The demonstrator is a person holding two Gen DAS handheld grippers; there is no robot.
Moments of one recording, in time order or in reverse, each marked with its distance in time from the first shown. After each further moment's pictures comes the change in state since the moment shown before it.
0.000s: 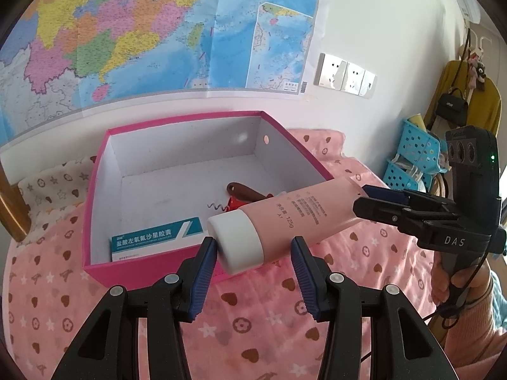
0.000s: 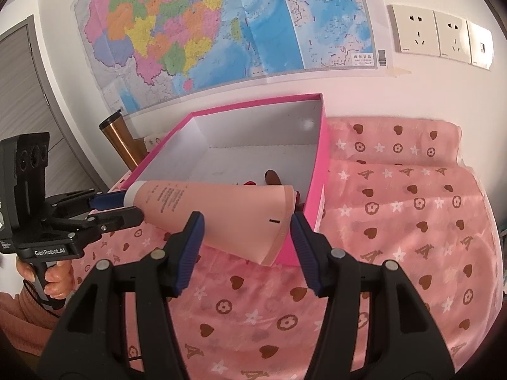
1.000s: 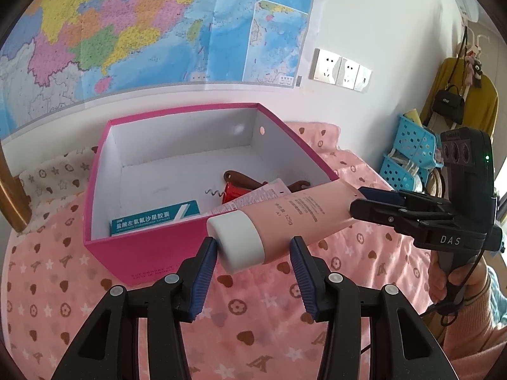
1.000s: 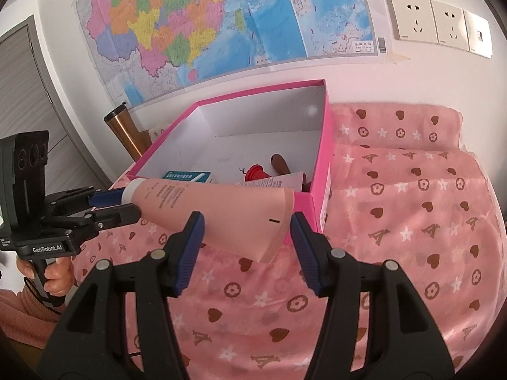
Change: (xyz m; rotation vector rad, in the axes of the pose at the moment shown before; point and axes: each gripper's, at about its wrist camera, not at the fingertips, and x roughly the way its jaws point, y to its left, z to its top) left arm -0.010 -0.002 -0.015 -0.001 0.013 -0.011; right arm -0.003 0.005 -0.021 0.012 0.021 0.018
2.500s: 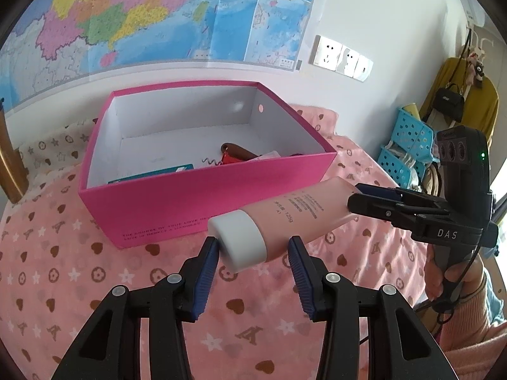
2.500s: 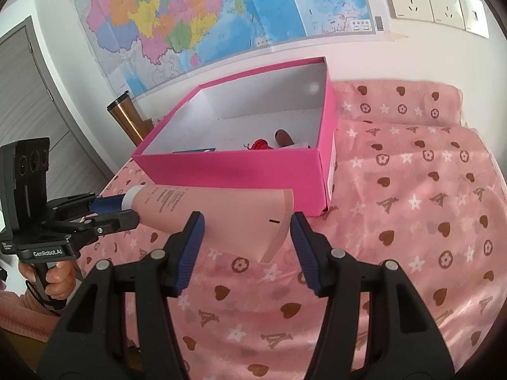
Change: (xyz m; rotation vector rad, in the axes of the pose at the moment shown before) left arm -0.004 -0.002 -0.029 -0.040 0.047 -0.017; right arm -0.003 0.006 -0.026 0.031 0.037 0.011
